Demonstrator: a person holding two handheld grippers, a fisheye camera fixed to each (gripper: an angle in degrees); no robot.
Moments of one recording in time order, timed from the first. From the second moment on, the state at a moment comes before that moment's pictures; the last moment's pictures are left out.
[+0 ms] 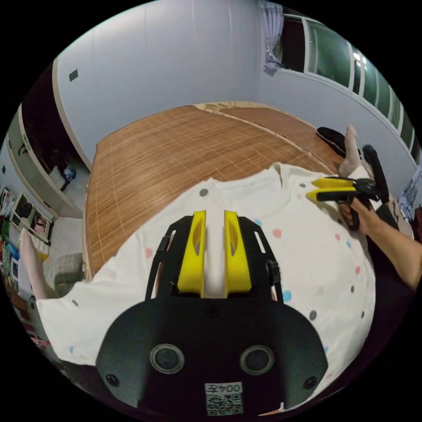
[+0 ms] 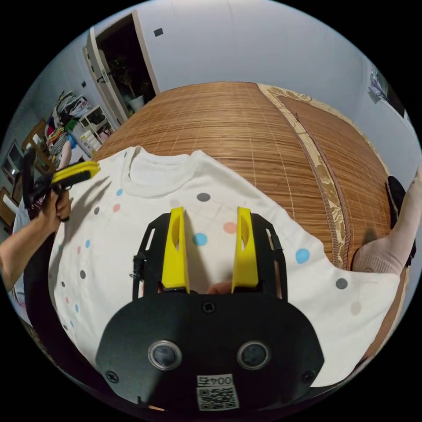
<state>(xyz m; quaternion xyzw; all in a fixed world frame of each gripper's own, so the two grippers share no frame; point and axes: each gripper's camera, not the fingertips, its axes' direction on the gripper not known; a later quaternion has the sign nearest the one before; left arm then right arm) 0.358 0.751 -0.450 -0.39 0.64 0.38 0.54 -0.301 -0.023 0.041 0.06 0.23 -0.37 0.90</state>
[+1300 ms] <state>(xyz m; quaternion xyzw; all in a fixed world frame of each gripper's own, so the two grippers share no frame) 0.399 0.801 -0.428 -0.42 0.61 0.42 0.53 -0.369 -0.015 0.086 0.12 0.21 -0.49 0.84</state>
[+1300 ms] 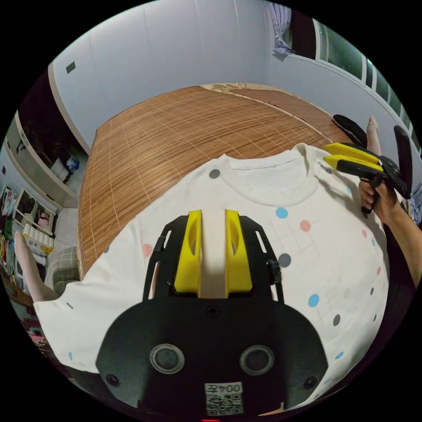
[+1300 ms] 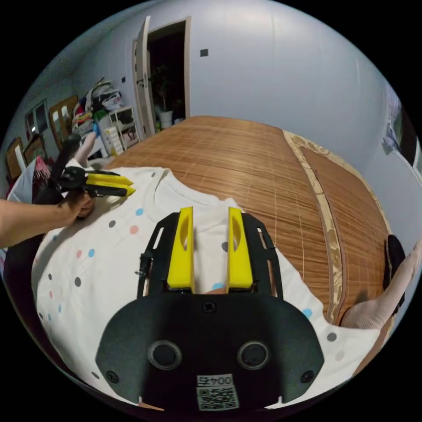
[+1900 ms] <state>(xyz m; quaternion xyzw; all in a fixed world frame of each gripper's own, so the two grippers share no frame) 0.403 0.802 -0.421 -0.42 0.61 0.42 0.53 -0.385 -0.057 0.103 0.03 0.22 -0.48 0.85</state>
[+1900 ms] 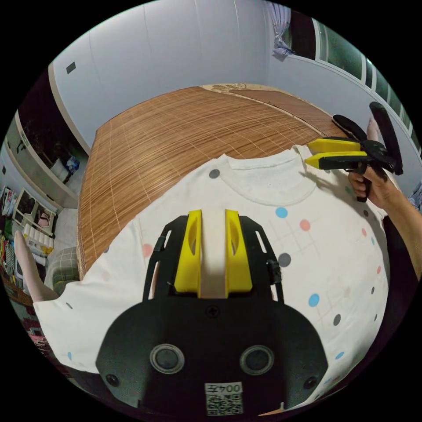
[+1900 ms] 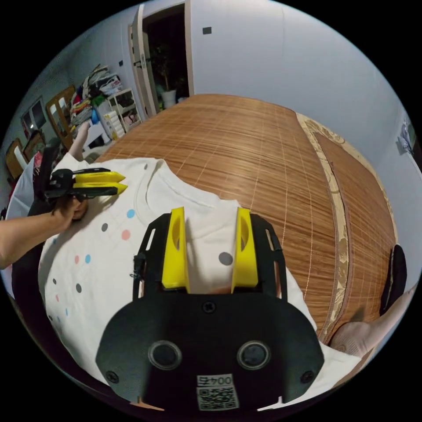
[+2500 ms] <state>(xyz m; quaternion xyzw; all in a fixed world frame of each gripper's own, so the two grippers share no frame) 0.405 0.801 -0.411 -0.42 0.61 0.41 0.53 -0.338 -0.064 -0.013 0.06 0.22 -0.40 0.89</state>
